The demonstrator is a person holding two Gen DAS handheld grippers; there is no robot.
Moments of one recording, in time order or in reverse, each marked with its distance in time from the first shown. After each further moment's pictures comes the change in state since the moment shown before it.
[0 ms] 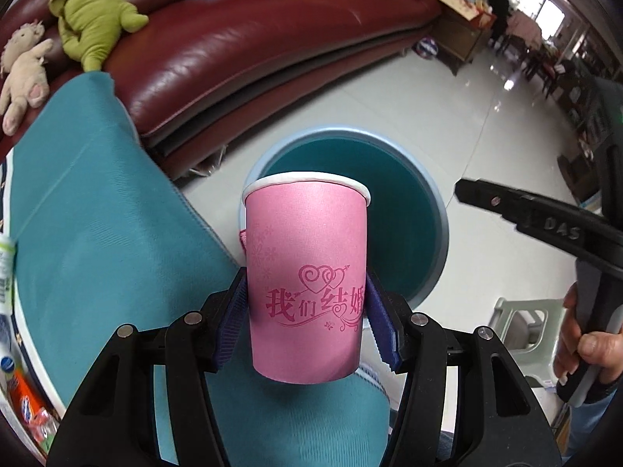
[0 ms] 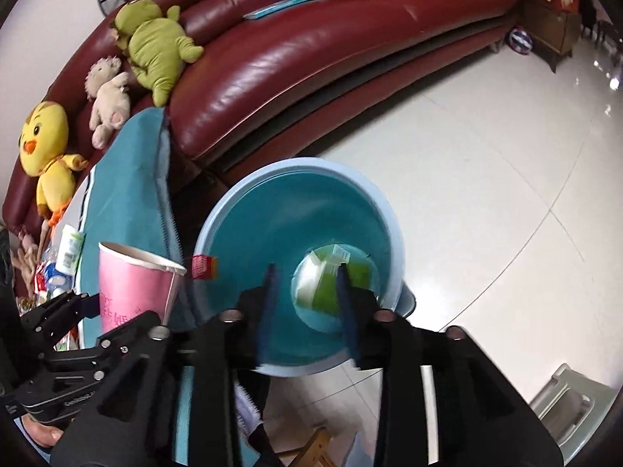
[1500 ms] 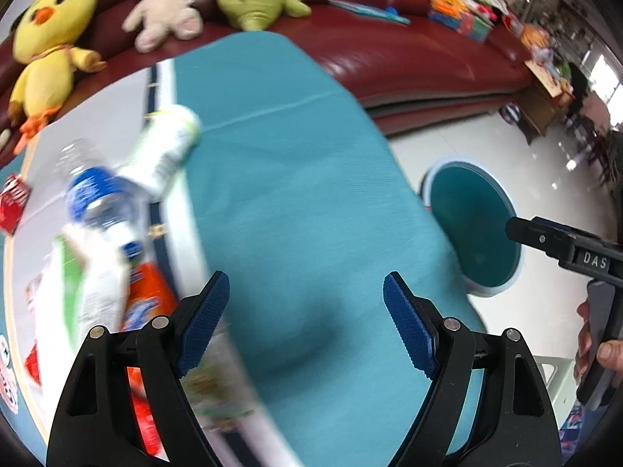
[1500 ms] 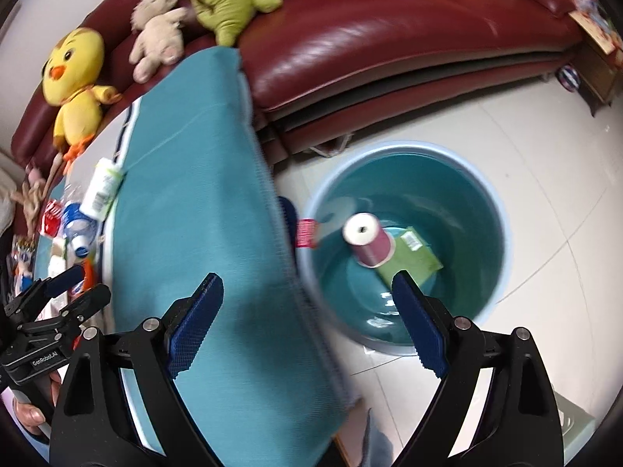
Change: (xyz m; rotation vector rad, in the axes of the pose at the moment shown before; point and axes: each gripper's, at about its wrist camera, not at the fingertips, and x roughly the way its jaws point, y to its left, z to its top) left arm -0.107 0.154 -0.107 -0.325 -0.096 0.189; right arm 0.011 0.156 -0.020 -0.219 0.133 0.041
